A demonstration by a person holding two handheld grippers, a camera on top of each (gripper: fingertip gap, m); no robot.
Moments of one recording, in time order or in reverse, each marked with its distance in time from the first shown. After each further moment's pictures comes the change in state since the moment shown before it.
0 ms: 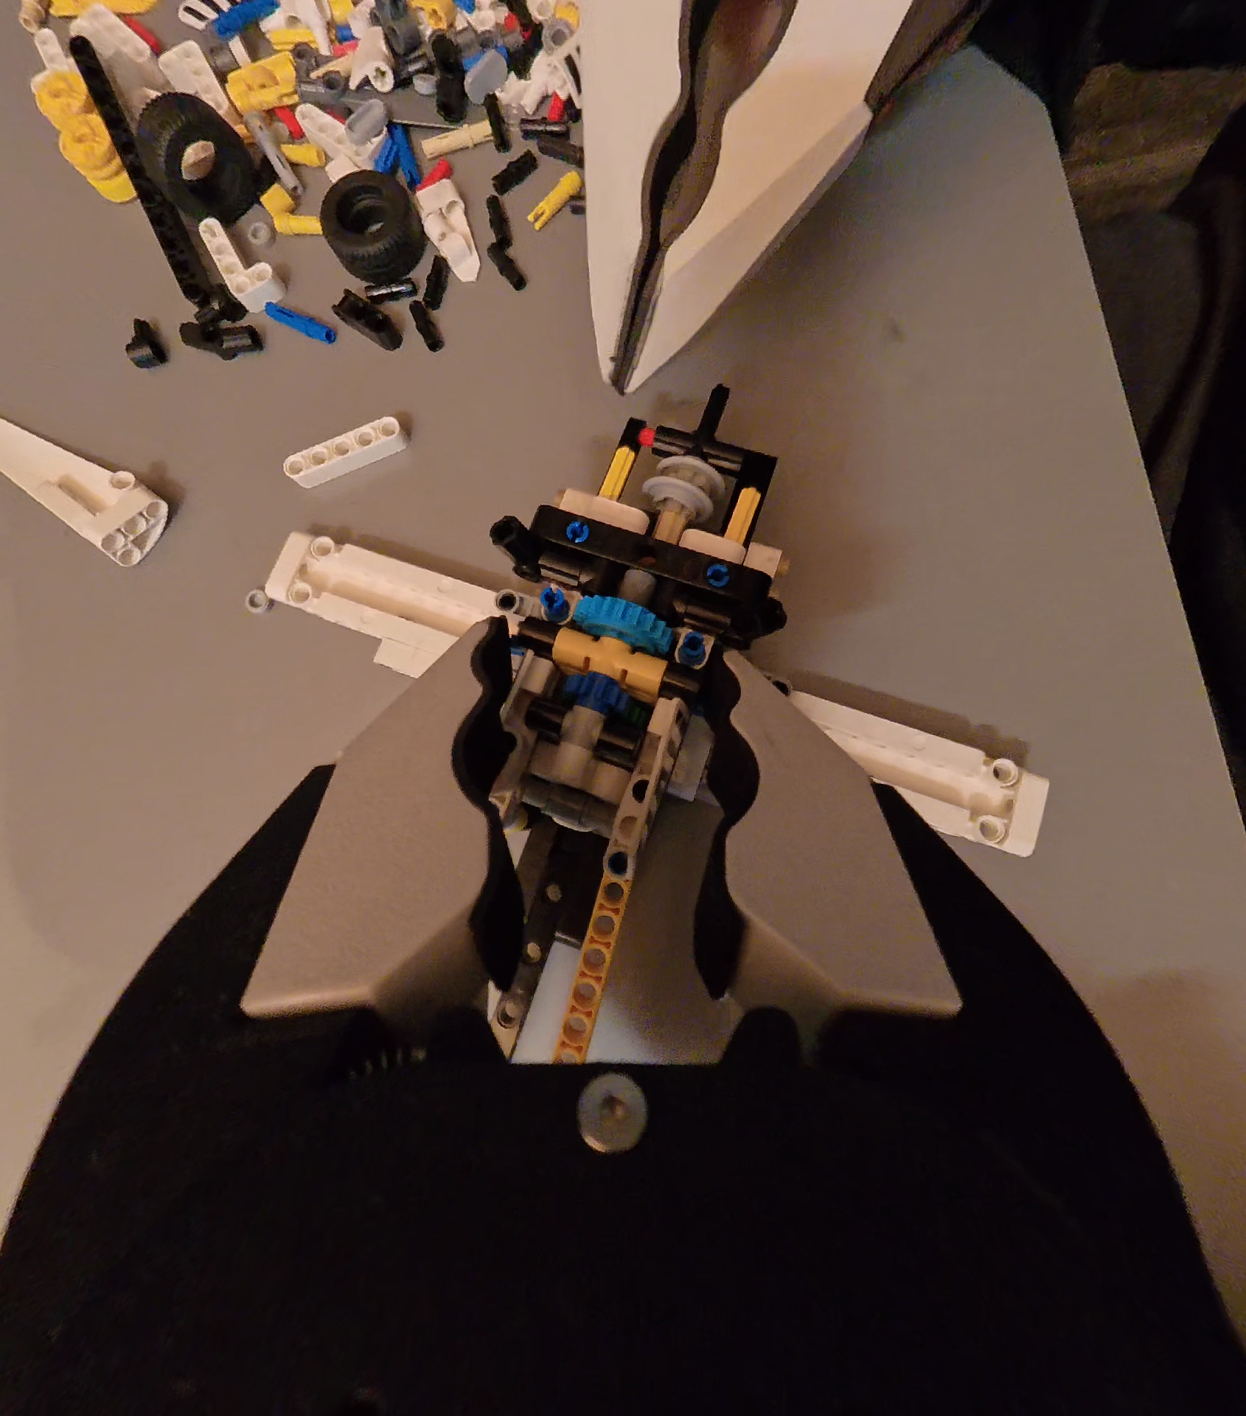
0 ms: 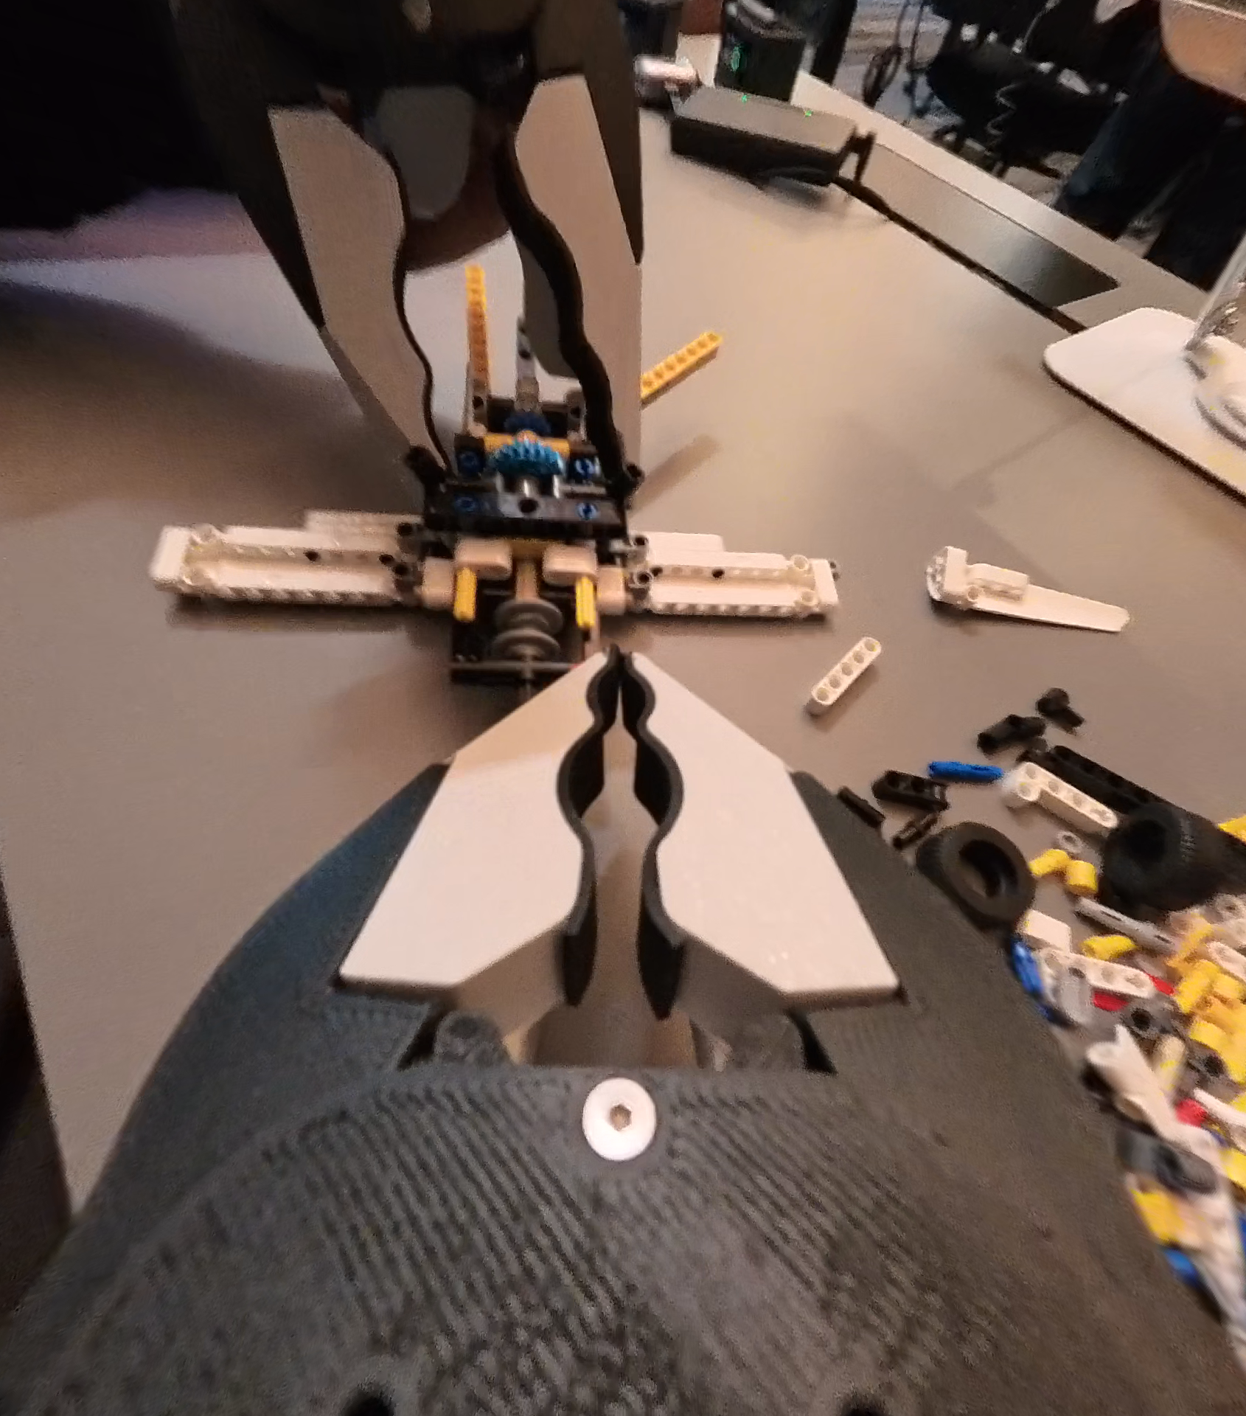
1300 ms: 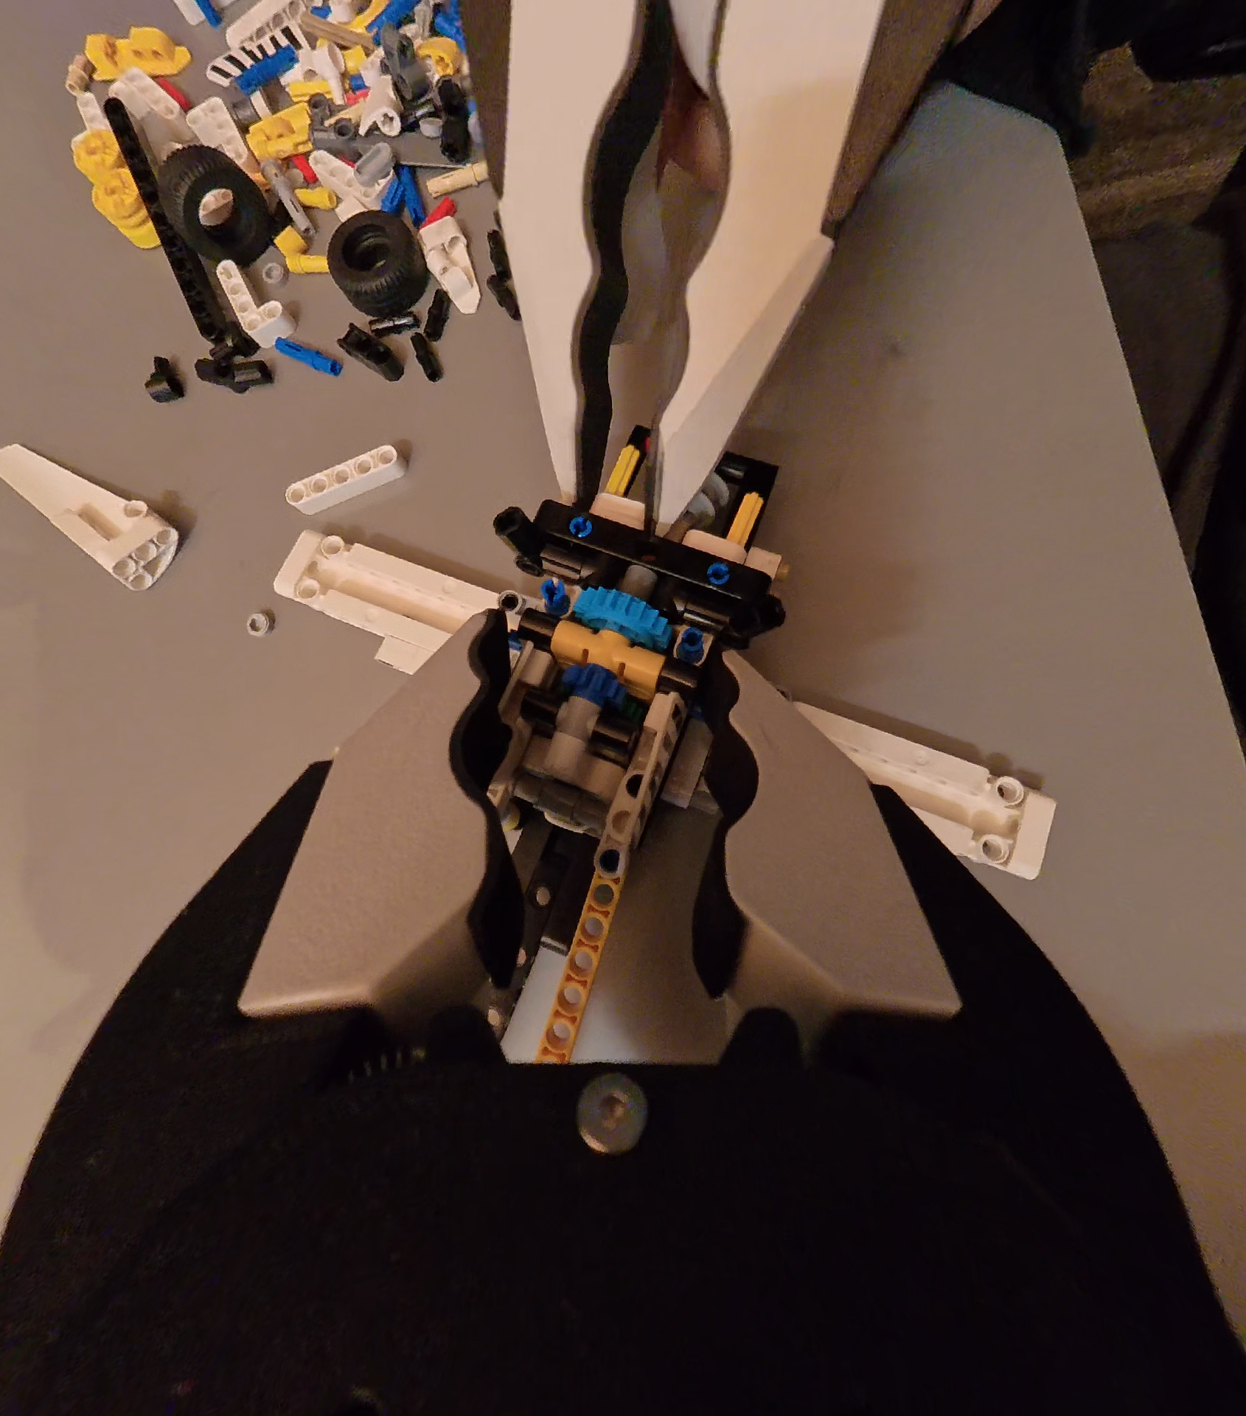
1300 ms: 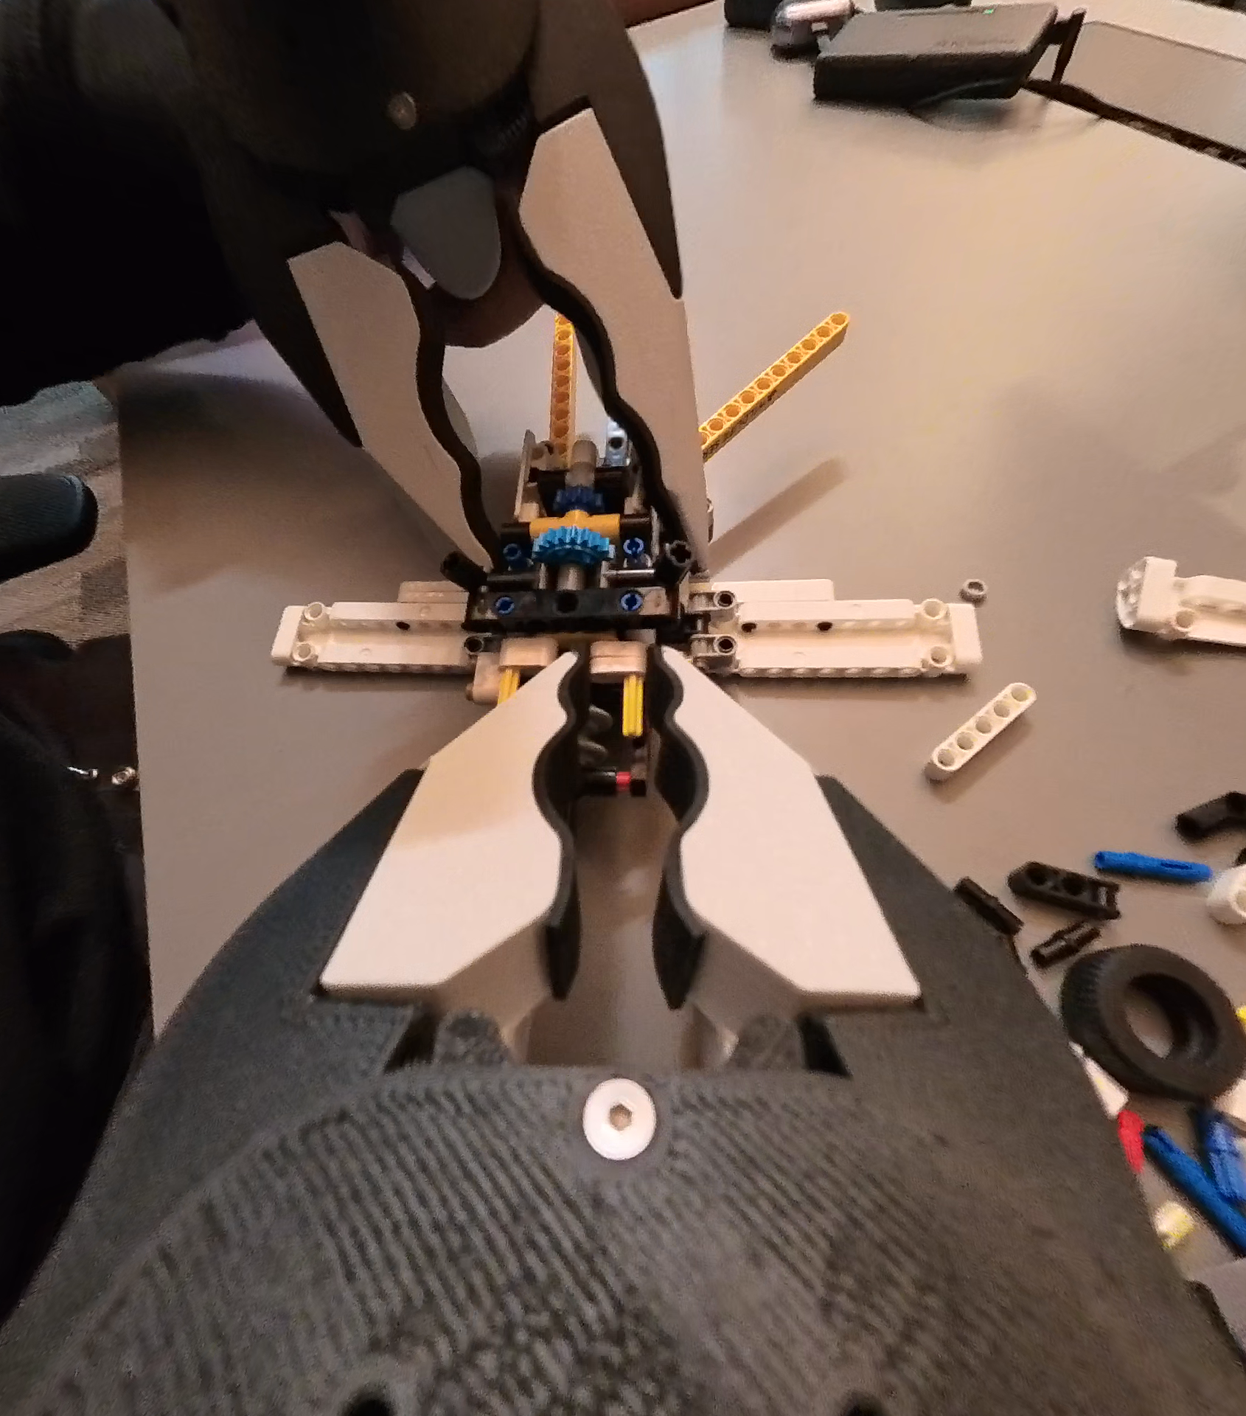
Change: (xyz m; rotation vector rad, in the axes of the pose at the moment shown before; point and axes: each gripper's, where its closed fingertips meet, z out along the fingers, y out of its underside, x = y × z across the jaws) left arm 0.005 -0.004 0.006 0.030 -0.052 0.021; right arm -0.017 -0.006 0.020 -0.039 -0.216 0.119
